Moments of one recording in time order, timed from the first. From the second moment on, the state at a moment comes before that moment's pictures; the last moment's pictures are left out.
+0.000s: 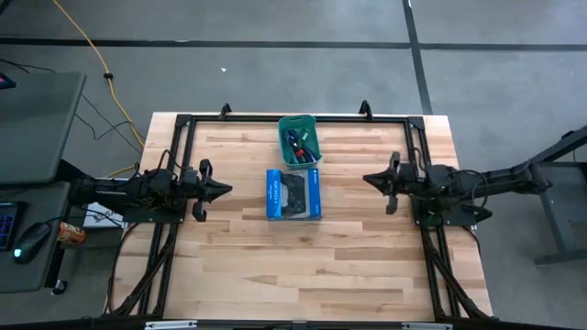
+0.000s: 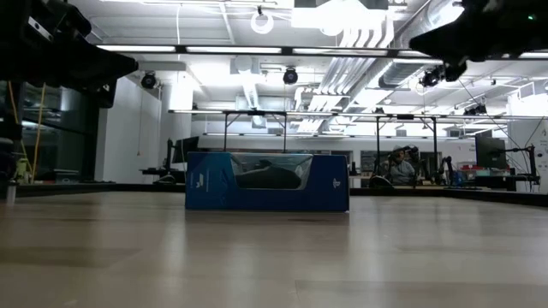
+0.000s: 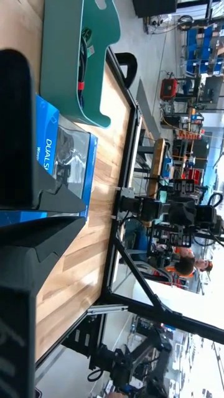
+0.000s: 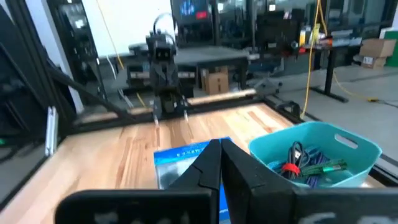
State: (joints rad) left arm 0.07 0.02 0.01 0.02 -0.09 -0.15; right arm 0.12 0.41 0.25 0.15 0.29 0.10
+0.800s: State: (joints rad) left arm 0.07 0.02 0.01 0.02 -0.09 -0.15; right arm 0.19 0.02 0.01 0.08 0.22 0.09
